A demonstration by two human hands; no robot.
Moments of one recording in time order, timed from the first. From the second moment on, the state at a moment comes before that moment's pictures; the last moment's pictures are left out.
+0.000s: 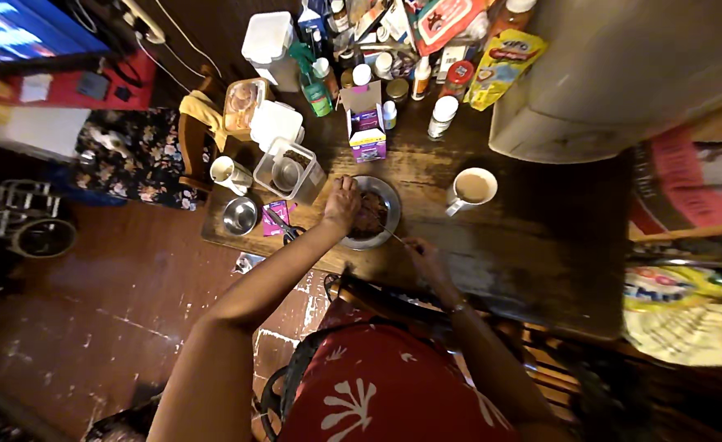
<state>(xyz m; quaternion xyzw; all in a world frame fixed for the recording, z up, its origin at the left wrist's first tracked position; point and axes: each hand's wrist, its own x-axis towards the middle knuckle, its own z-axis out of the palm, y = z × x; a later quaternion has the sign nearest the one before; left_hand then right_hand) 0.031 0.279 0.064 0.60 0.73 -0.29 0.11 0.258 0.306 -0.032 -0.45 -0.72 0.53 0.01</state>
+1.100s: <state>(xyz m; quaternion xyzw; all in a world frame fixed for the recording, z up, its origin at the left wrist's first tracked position) 0.018 0.239 0.030 0.55 0.81 -0.11 0.18 0.256 0.299 -0.053 -0.43 -0.73 0.52 0.06</state>
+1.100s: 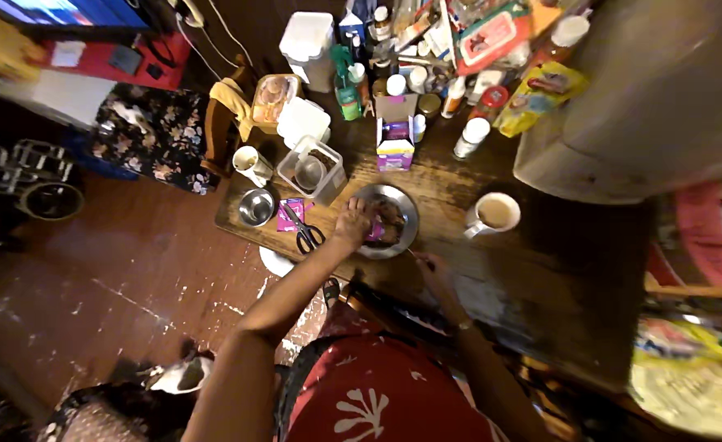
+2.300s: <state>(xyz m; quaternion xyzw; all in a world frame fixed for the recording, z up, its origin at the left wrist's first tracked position) -0.034 0.132 -0.019 0.26 0.80 0.48 0.27 0.257 0.288 -0.061 -0.38 -0.79 0.47 0.08</state>
